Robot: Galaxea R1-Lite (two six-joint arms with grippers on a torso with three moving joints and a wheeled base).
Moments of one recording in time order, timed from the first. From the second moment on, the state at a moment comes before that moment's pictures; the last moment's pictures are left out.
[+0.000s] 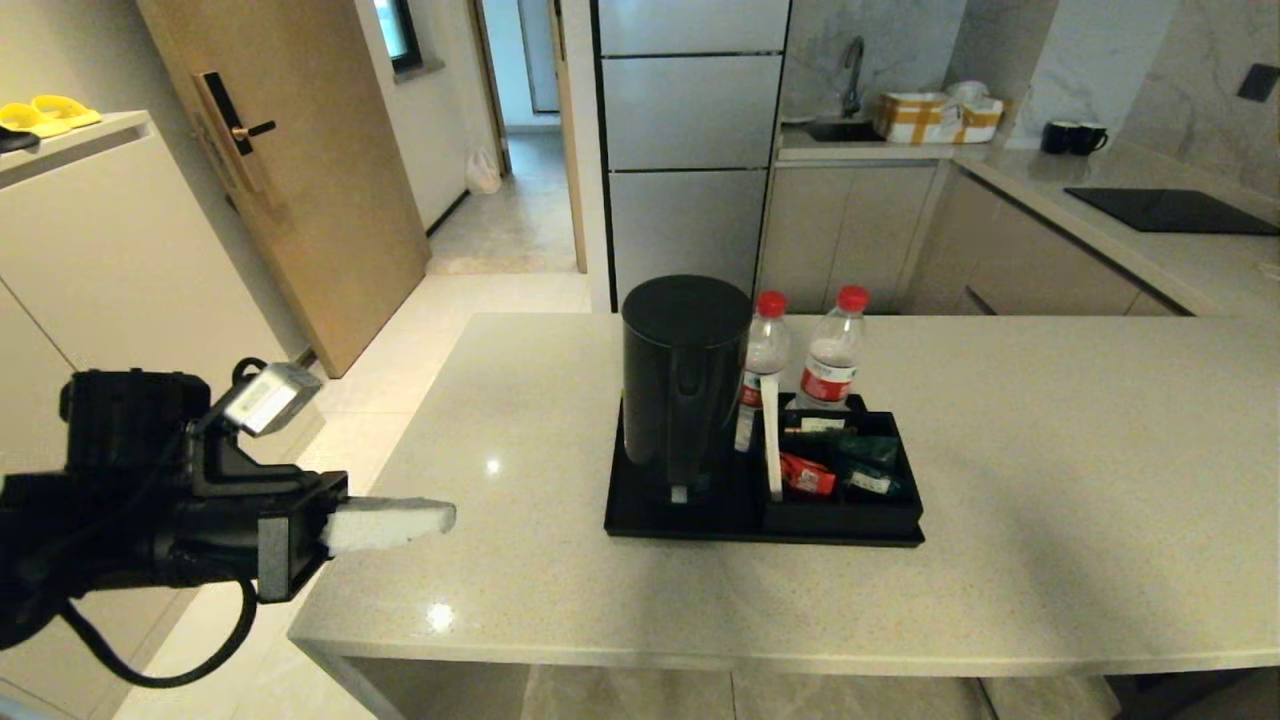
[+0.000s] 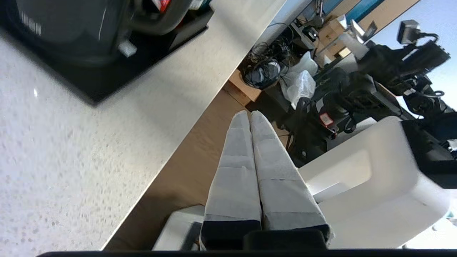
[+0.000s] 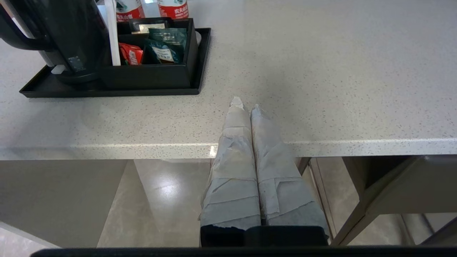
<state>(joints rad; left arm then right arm) 0.02 1.62 -0.65 -0.37 -1.29 0.11 0.00 0.00 0.00 0.01 -0.01 0.01</state>
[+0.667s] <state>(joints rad) 0.00 1.72 -0.65 -0.37 -1.29 0.11 0.00 0.00 0.00 0.01 -0.01 0.01</state>
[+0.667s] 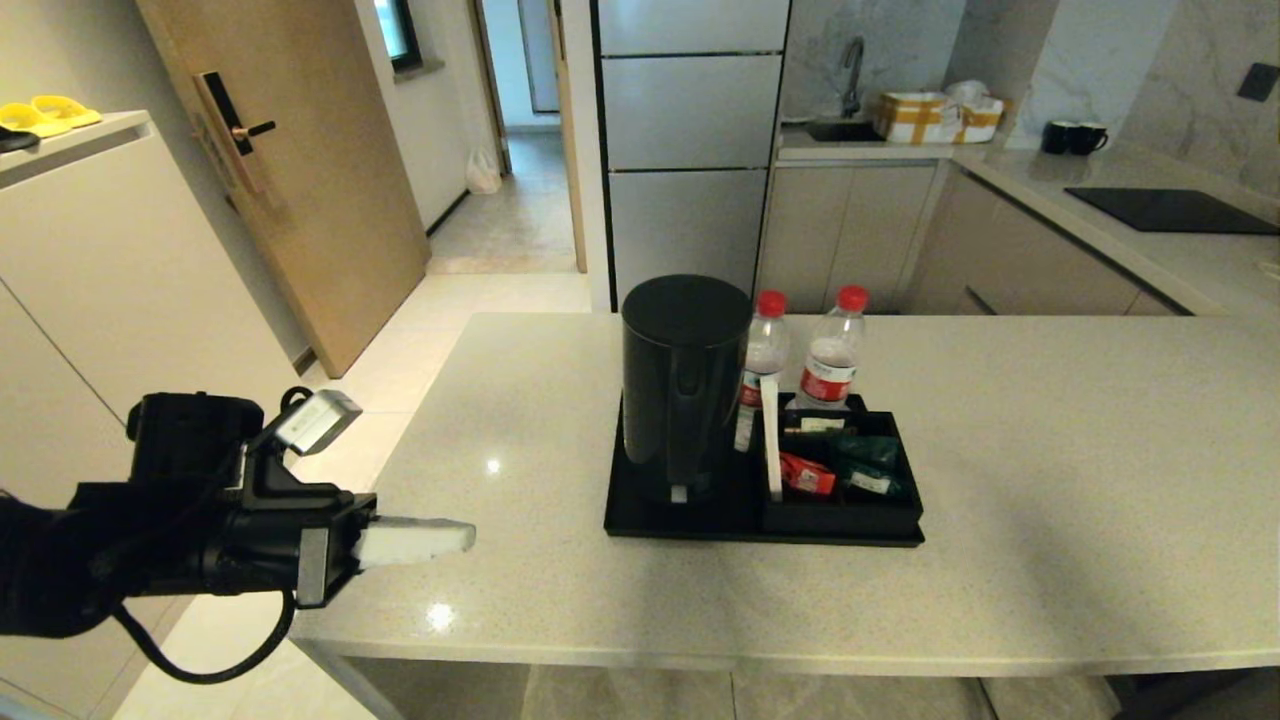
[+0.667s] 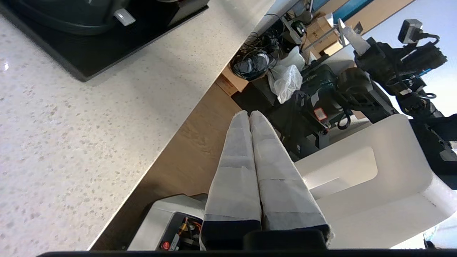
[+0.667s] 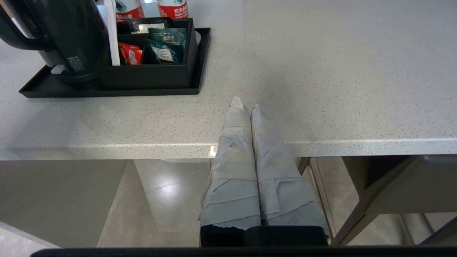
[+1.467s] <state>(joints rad) -0.12 1.72 -0.74 -0.47 -1.13 -0.11 0.00 0.00 0.00 0.01 -0.01 0.01</state>
